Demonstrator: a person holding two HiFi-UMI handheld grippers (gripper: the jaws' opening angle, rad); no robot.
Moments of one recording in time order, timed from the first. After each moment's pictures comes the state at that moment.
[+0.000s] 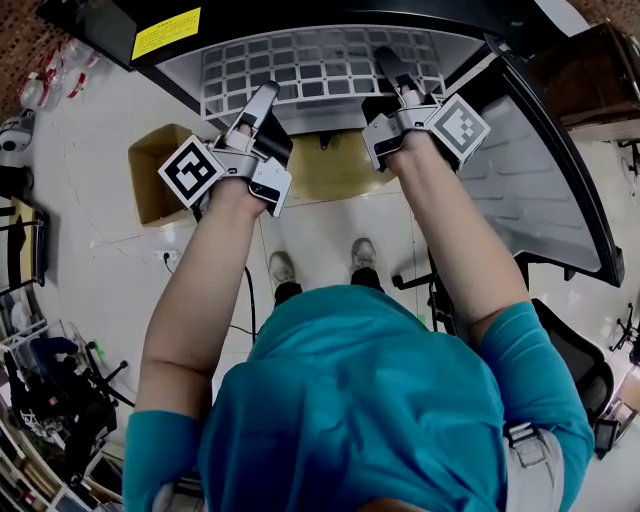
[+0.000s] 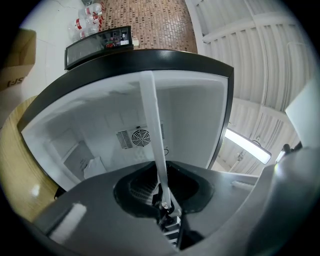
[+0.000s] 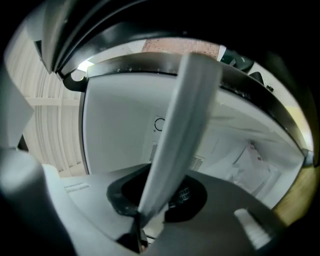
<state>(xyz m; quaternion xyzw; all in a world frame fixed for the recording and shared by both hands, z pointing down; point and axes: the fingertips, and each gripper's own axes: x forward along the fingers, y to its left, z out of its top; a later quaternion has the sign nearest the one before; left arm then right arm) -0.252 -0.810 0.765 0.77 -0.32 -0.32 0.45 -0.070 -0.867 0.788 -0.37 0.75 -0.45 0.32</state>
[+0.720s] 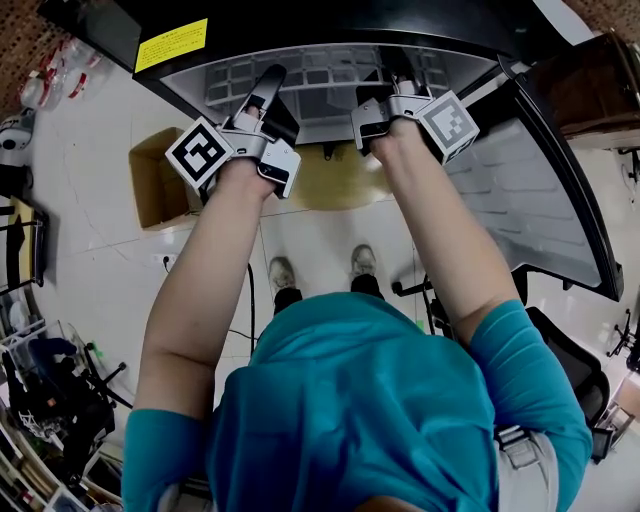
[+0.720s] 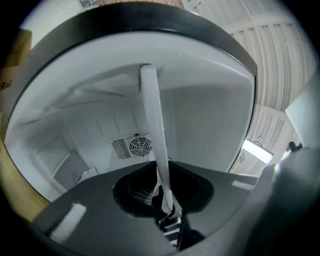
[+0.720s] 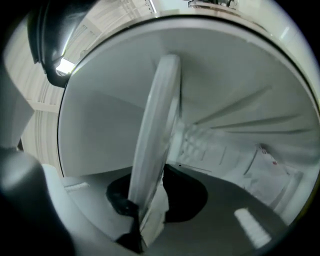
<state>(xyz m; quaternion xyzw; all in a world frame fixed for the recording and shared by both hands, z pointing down) -0.254 -0.861 0.768 0.78 -0.33 -0.33 0.42 -0.079 -0.908 0.788 -0.37 0.68 -0.46 0.43</state>
